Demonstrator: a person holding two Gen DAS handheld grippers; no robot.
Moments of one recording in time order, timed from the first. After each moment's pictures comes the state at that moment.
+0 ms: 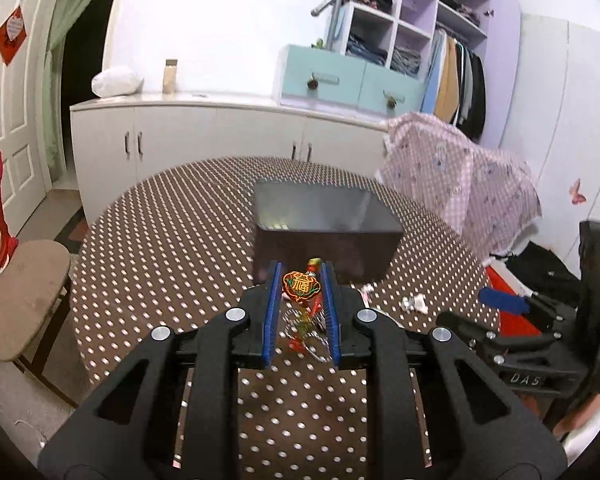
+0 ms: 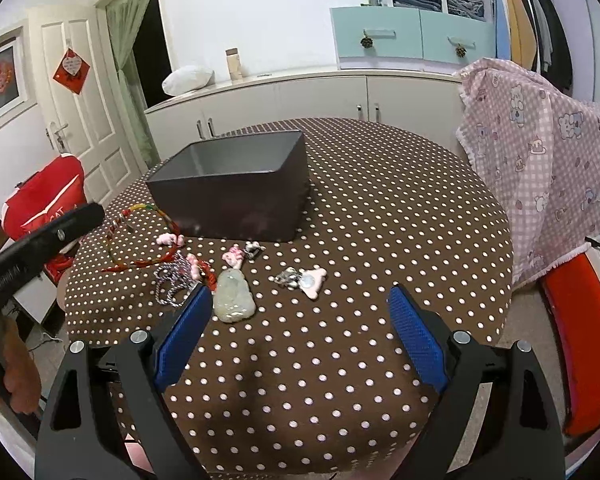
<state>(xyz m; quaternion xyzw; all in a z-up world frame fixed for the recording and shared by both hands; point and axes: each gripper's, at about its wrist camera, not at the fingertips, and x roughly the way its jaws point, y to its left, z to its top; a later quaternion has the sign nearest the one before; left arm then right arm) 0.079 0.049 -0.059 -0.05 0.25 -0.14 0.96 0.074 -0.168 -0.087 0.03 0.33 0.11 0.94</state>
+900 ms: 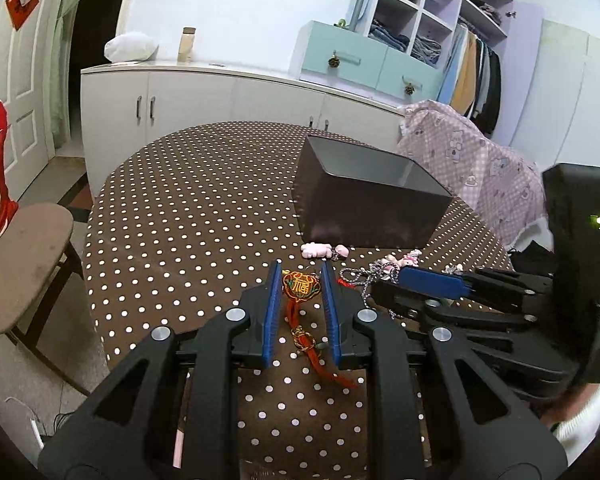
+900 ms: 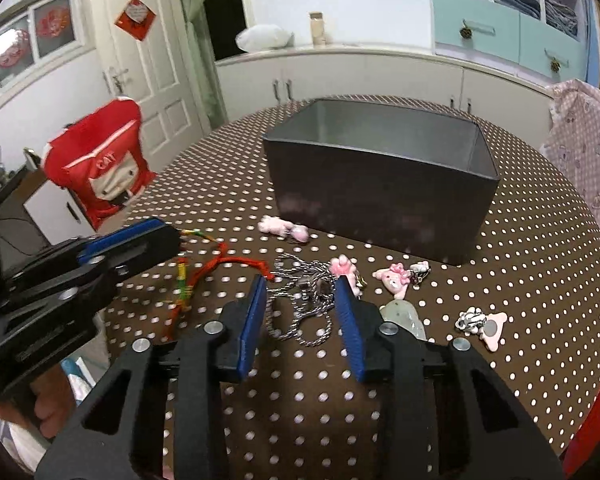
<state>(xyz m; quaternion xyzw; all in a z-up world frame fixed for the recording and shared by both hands) 0.088 0.089 -0.102 -0.08 0.29 -0.14 0.94 0.115 -0.067 -0.108 -0.04 0.38 0.20 0.90</state>
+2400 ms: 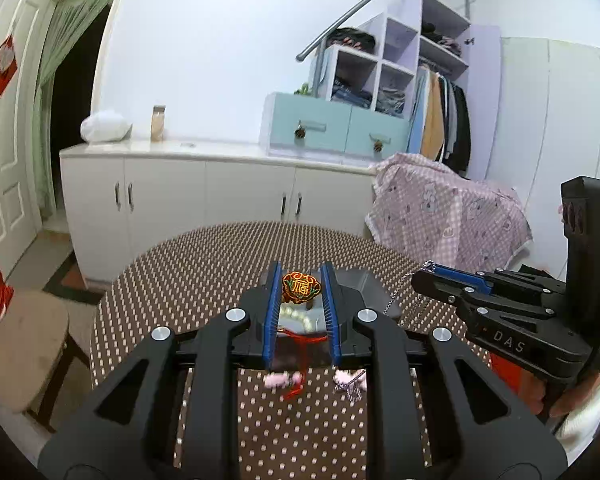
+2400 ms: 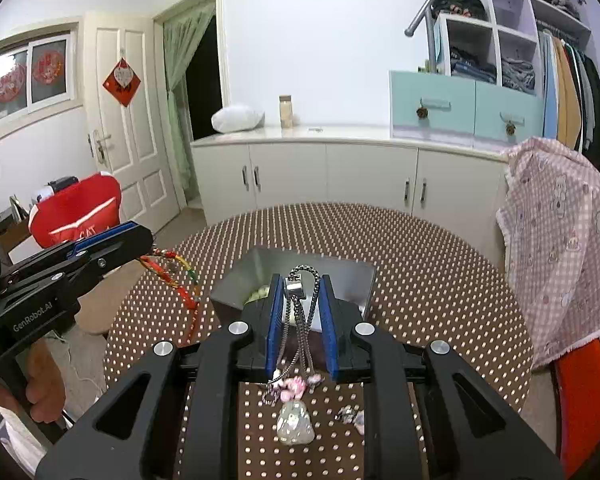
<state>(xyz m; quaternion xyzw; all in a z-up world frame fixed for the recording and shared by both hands) 0.103 0.061 -0.007 -0.04 0.17 -0.17 0.97 0.109 -0.126 -0.008 -0.02 0.23 0.17 0.96</state>
